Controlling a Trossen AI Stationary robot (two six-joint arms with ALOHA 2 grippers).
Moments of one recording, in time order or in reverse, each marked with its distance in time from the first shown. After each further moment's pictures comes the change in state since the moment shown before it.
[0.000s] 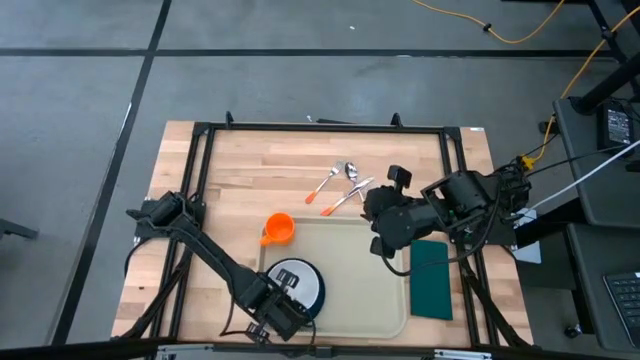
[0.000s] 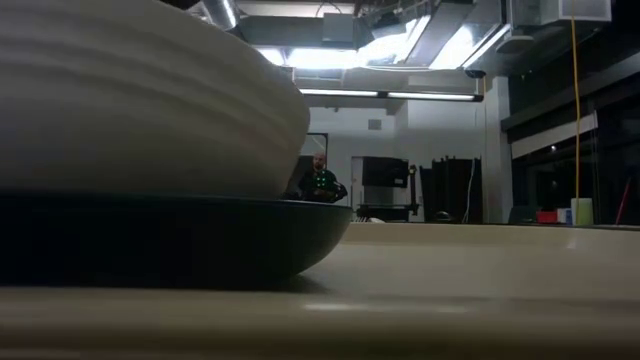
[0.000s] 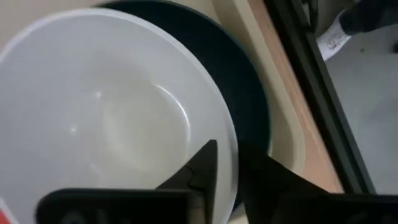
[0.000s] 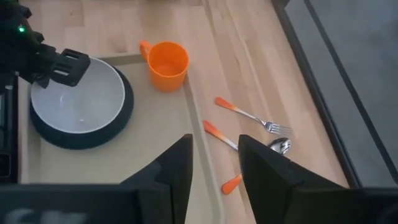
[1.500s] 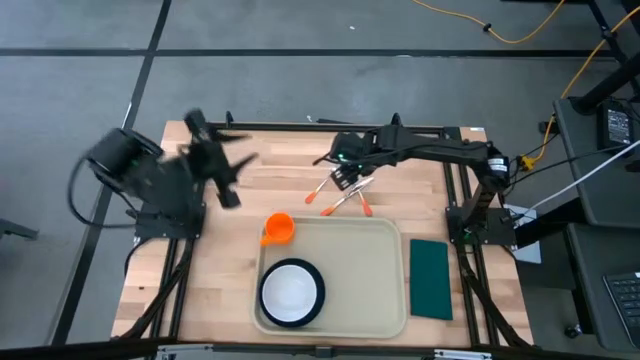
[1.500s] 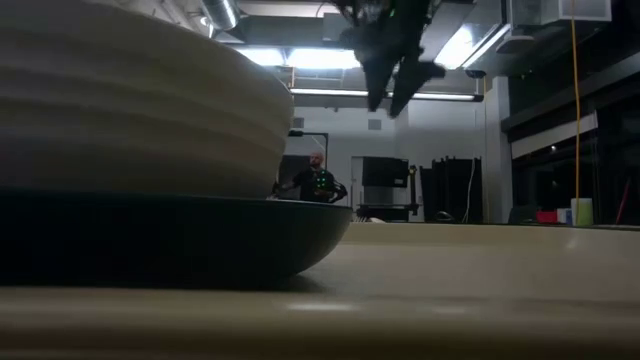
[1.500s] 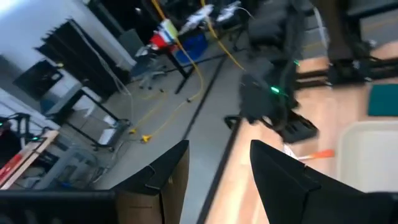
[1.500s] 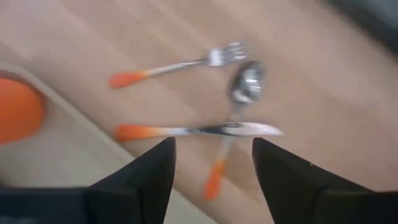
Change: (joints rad) left arm 0.143 -0.459 0.706 -0.551 -1.069 0.099; right arm -0.606 0.003 -0.608 0.401 -0.342 0.232
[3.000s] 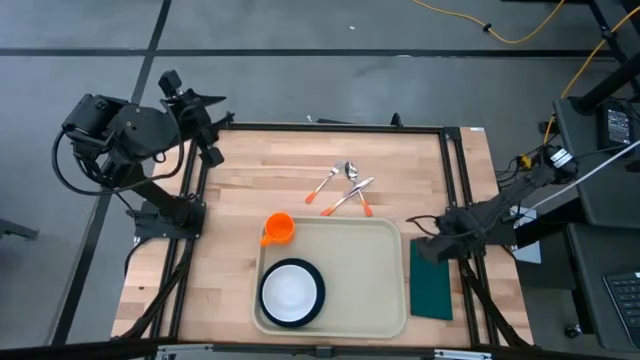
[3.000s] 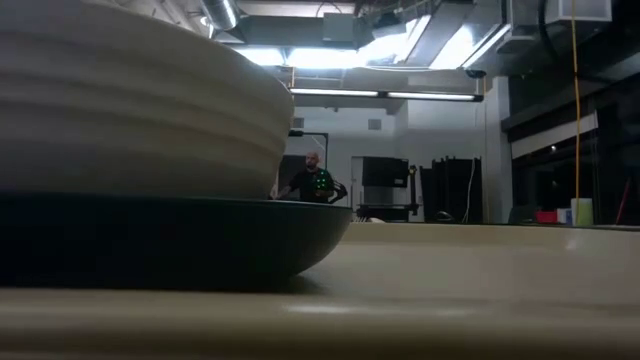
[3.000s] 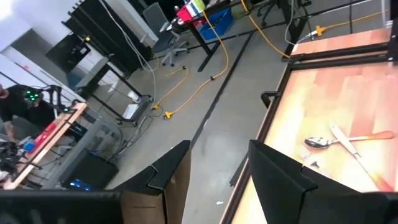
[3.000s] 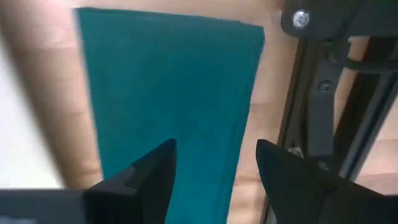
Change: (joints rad) left arm 0.258 -0.107 -0.001 -0.037 0.112 0.136; right arm 0.803 -0.710 -1.094 0.105 -0.387 1.529
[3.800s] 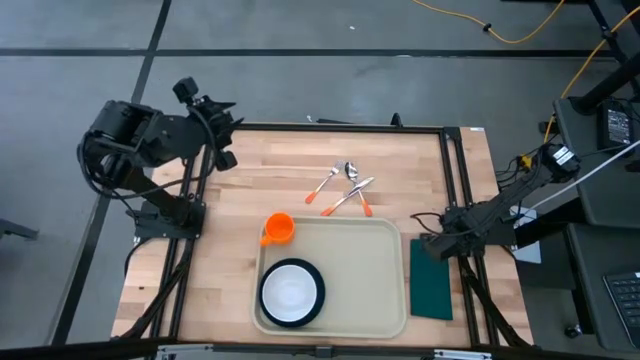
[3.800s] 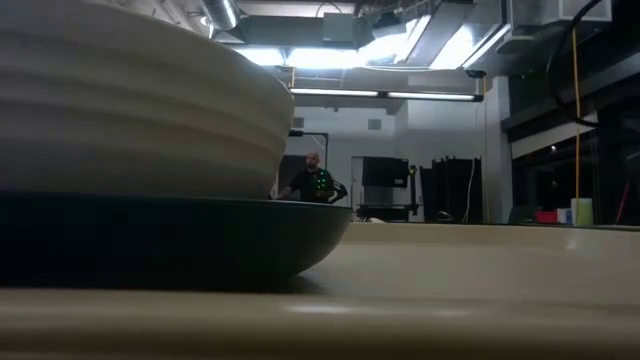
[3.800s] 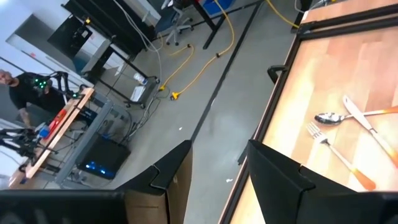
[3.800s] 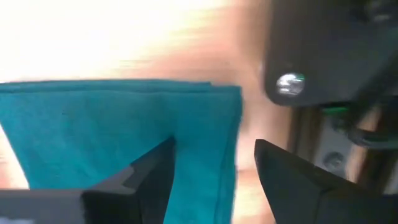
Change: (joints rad) left arm 0.067 0.005 -0.112 0.000 0.018 -0.016; right arm -0.009 -0.083 -0.231 0.157 0.048 0.050
